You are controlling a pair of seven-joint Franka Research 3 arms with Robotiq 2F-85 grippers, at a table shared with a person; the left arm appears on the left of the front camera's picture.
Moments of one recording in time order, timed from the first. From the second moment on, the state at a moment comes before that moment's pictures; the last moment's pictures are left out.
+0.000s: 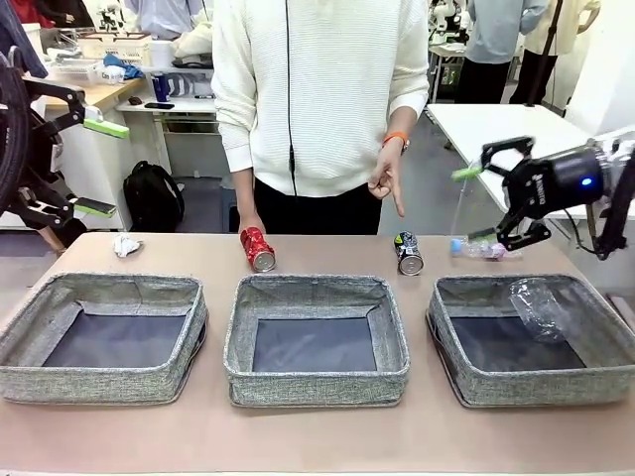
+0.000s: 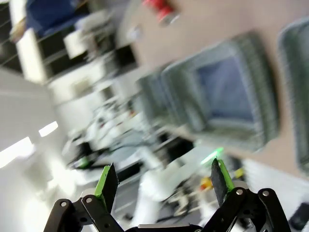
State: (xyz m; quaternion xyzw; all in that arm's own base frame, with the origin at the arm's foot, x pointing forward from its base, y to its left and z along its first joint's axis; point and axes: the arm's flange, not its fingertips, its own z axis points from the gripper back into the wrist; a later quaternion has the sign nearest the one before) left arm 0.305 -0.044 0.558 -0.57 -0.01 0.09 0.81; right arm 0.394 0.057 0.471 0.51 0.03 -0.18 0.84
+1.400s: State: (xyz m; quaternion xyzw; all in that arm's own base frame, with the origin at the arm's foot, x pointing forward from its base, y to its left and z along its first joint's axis) left arm 0.305 -0.044 0.558 -0.57 -0.01 0.09 0.81; right arm 0.554 0.119 0.398 0.14 -0.14 -0.02 0.98
